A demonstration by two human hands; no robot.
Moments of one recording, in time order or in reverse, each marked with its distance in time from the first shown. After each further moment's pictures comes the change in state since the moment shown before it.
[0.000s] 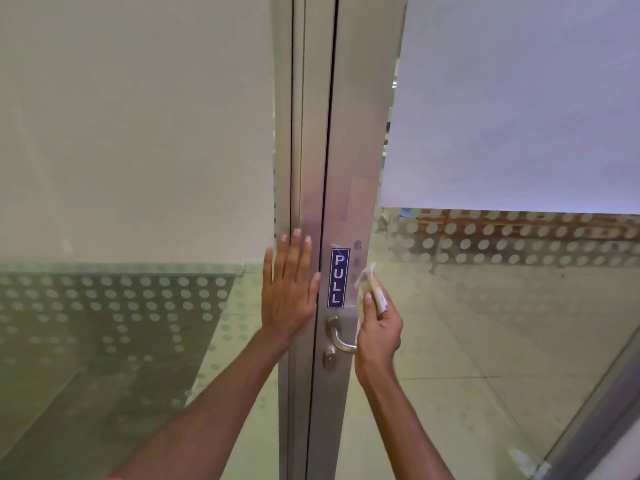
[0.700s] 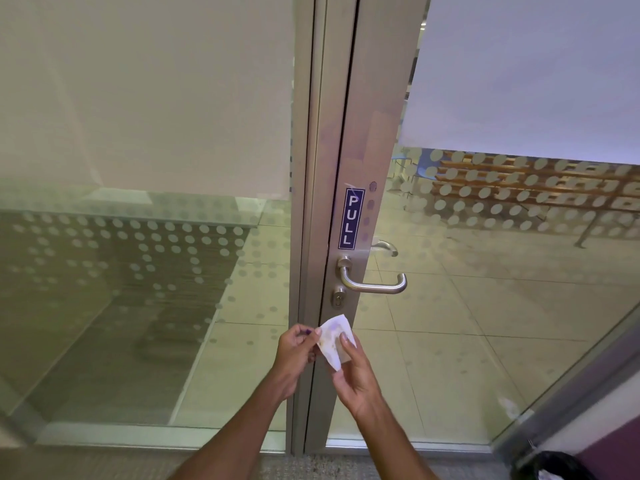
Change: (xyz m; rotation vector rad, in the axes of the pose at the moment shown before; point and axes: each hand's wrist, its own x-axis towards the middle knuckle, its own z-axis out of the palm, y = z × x) left_hand -0.197 0.034 -0.005 -1.264 -0.508 -1.289; right_hand -0.106 0.099 -0.085 0.575 -0.147 0.962
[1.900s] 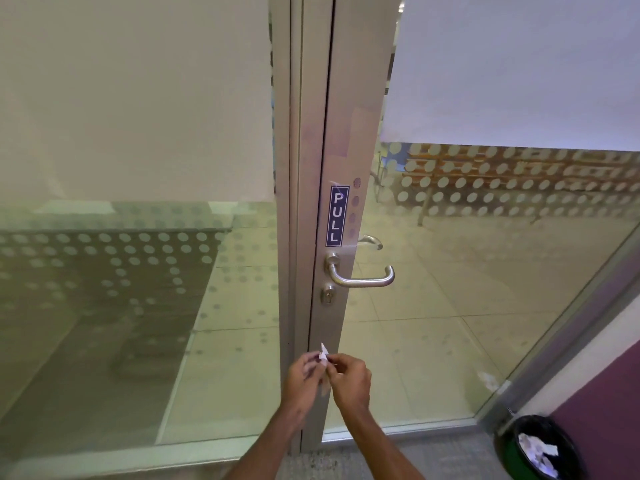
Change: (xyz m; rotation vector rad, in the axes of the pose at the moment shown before) left_hand -0.027 -0.041 0.003 0.194 -0.076 -0.071; right_hand -0.013 0.028 -0.019 -1.382 0.446 -0.389
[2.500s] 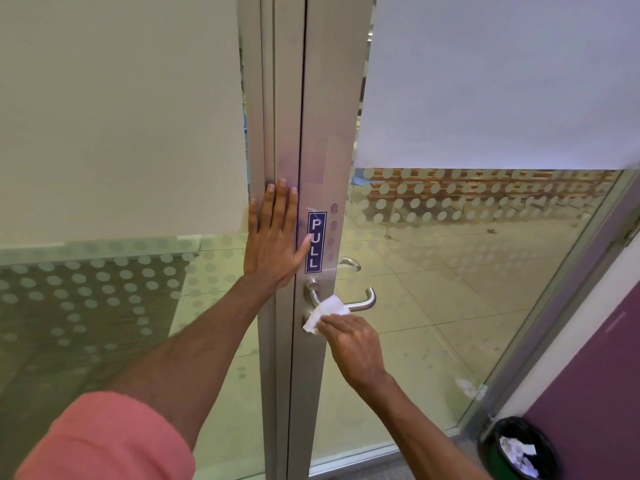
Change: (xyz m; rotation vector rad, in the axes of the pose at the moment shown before) left_hand 0.100 0.255 -0.017 1.318 0.603 1.219; right_hand 0.053 -0.084 -0.060 -0.764 0.285 -0.931
